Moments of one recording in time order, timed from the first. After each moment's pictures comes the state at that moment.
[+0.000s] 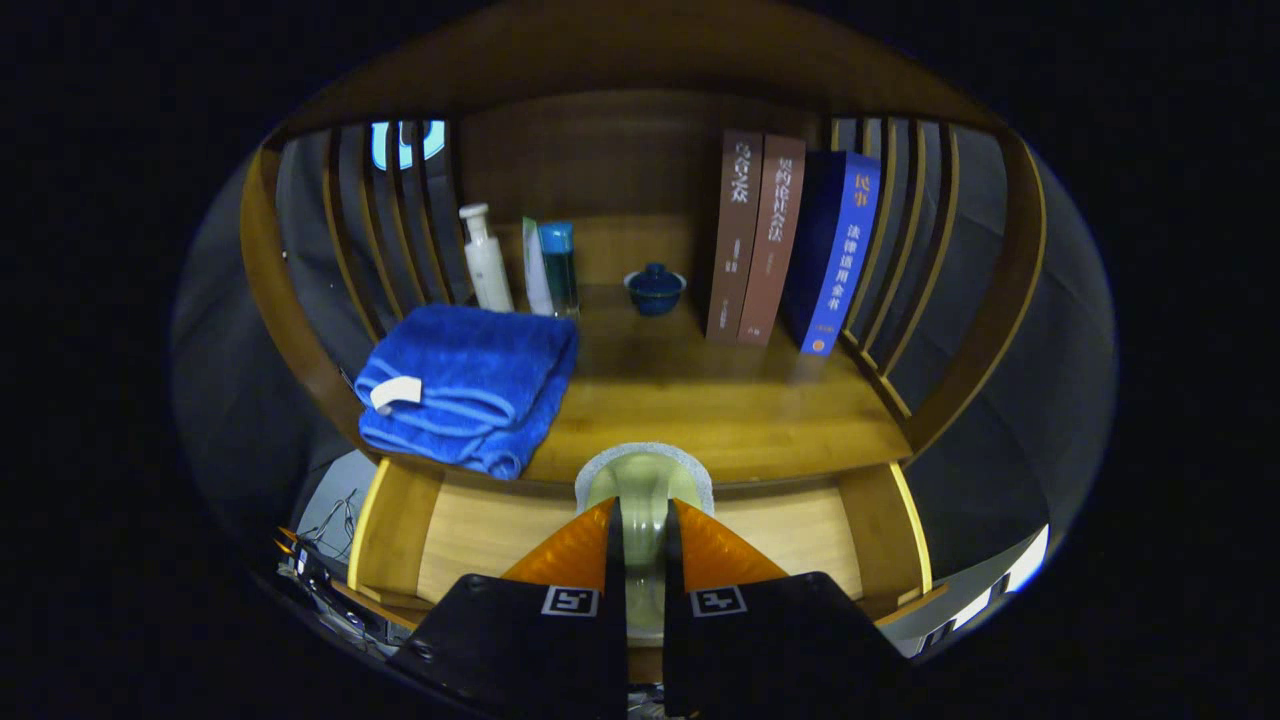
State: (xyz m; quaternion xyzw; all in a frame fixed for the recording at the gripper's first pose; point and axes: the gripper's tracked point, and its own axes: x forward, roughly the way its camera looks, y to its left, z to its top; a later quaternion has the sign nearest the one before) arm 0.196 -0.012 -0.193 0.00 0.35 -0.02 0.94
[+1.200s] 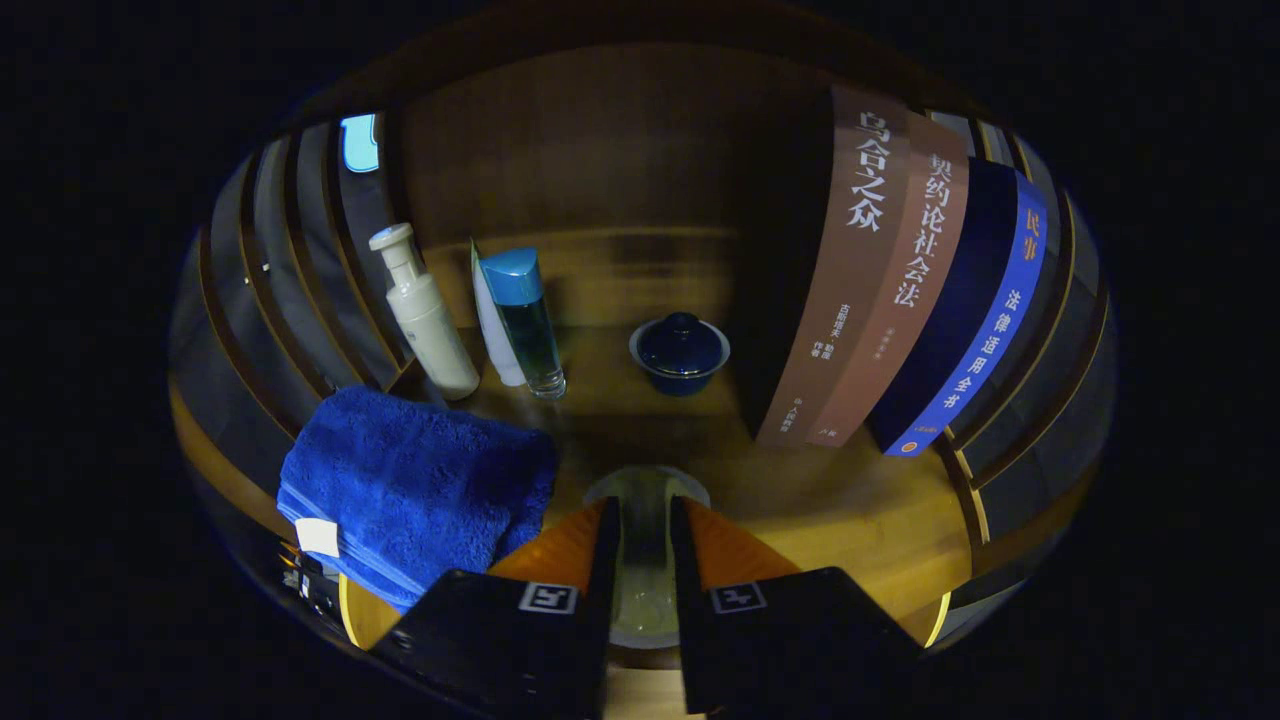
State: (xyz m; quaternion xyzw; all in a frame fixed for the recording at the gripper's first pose) arm 0.350 -0.011 -0.227 0.01 0.36 0.00 0.93
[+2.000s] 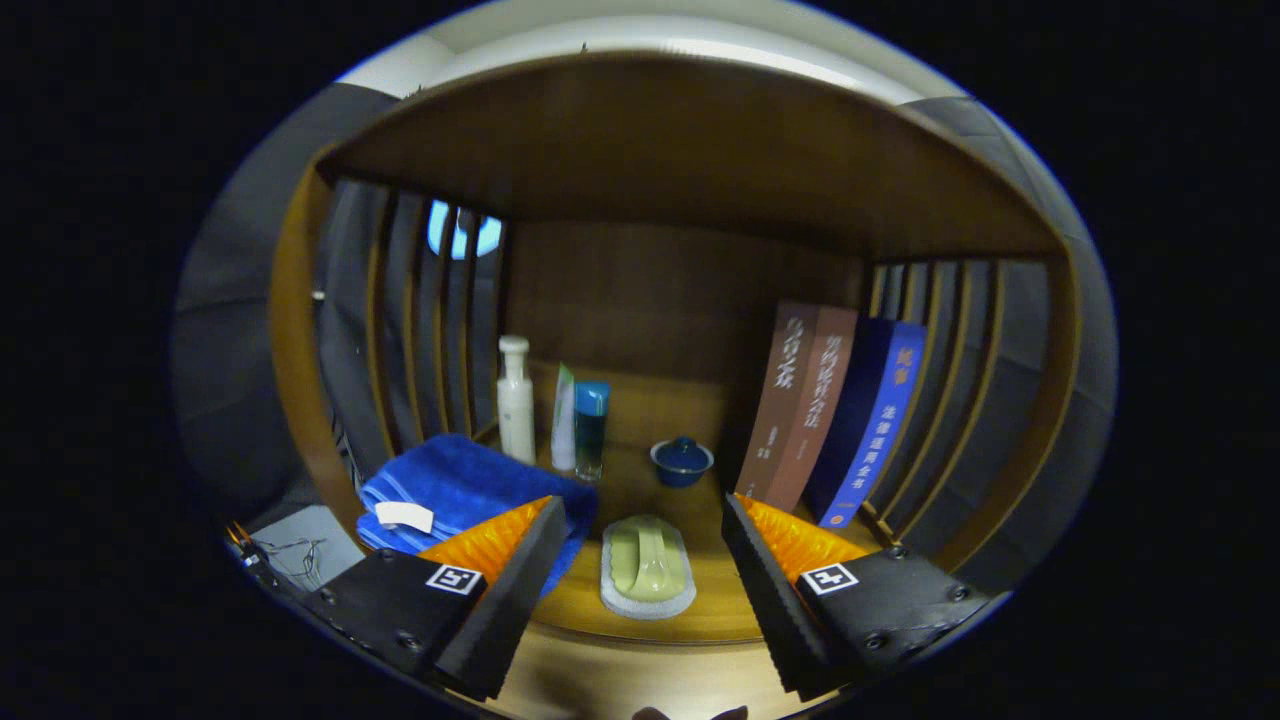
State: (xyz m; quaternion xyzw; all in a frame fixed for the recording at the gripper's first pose) arm 0.246 0.012 -0.112 -0.04 0.09 0.01 0.99
